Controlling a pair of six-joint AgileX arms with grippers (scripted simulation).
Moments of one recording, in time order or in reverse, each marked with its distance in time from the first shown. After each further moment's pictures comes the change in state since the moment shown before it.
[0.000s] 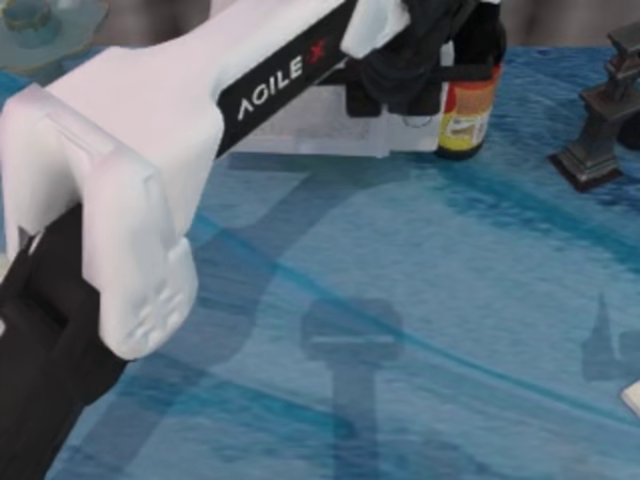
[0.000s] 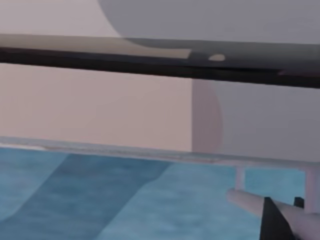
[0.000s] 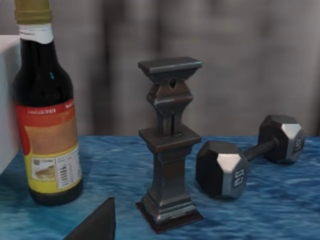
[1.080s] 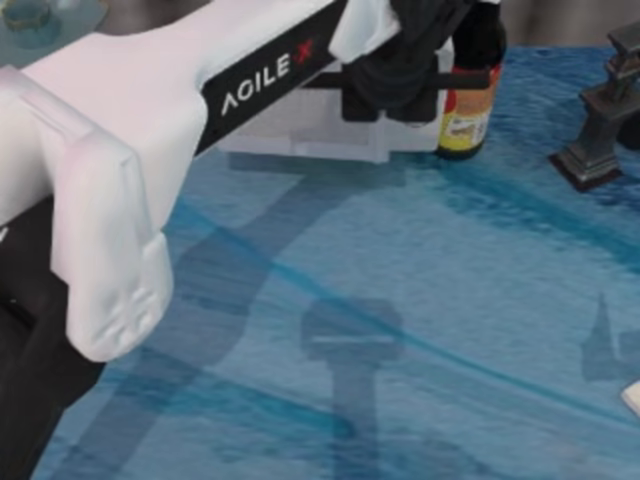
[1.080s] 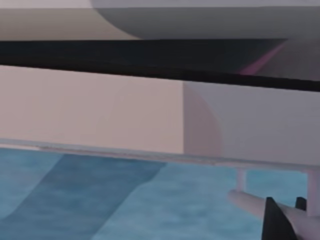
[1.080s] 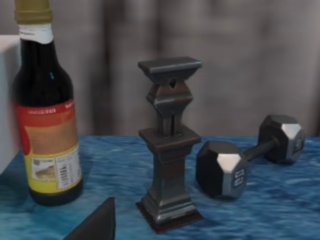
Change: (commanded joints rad) left arm -0.001 -0.083 -0.158 0.085 0.016 0.045; right arm 0.000 0.000 0.000 0.000 0.000 0.000
